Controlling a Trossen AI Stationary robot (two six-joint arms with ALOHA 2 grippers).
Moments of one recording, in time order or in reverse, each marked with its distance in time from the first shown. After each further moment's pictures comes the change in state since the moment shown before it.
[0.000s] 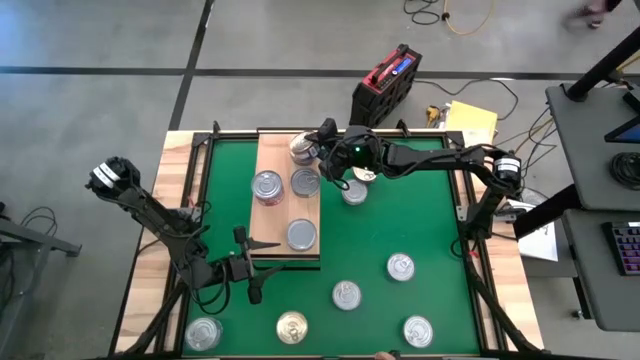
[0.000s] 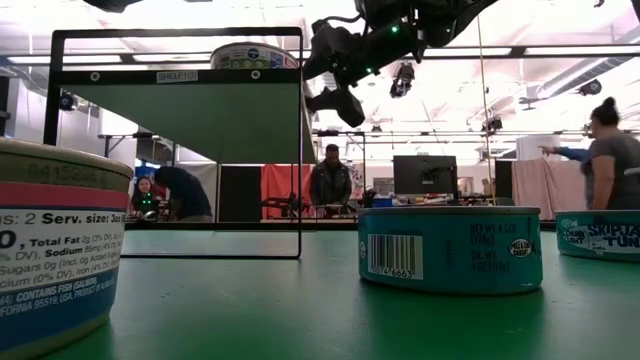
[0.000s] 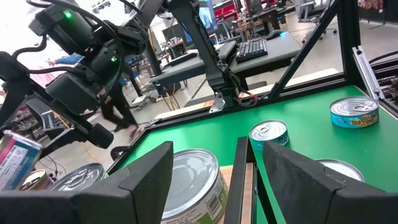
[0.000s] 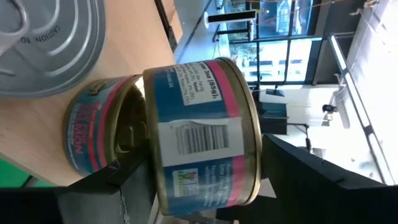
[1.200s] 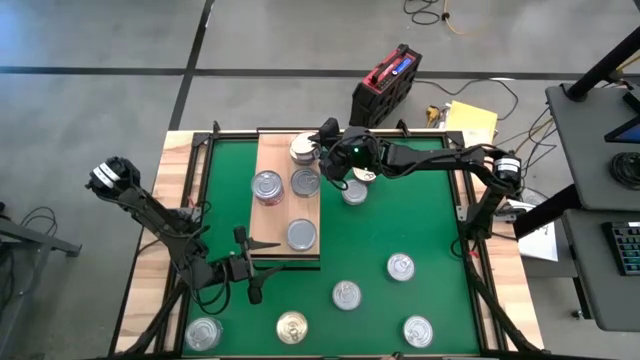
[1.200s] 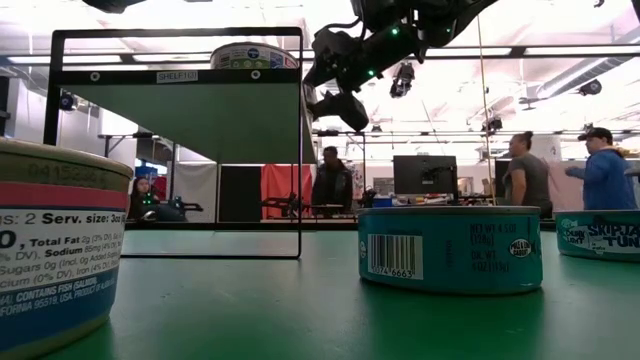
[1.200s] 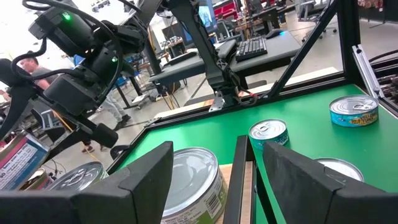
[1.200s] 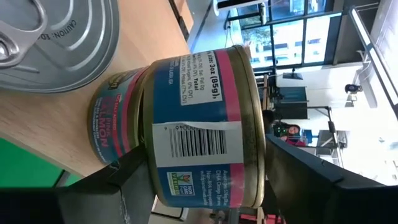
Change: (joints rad) left arm 0.000 0.000 0.000 -0.008 0.000 -0.008; right arm -0.001 0.000 0.000 -0.057 0.035 0.104
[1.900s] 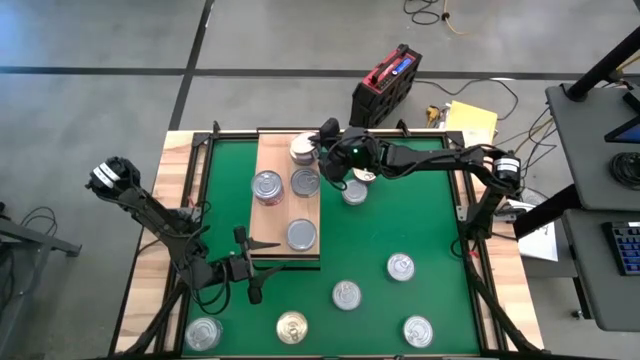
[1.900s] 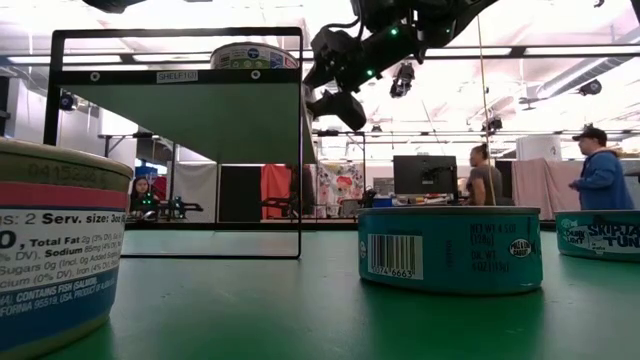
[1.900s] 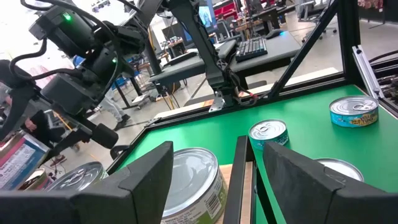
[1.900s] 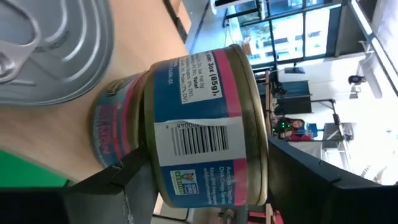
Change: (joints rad) left arm 0.000 0.000 0.000 0.002 0.000 0.000; right arm 0.006 0.005 0.000 0.000 0.008 0.055
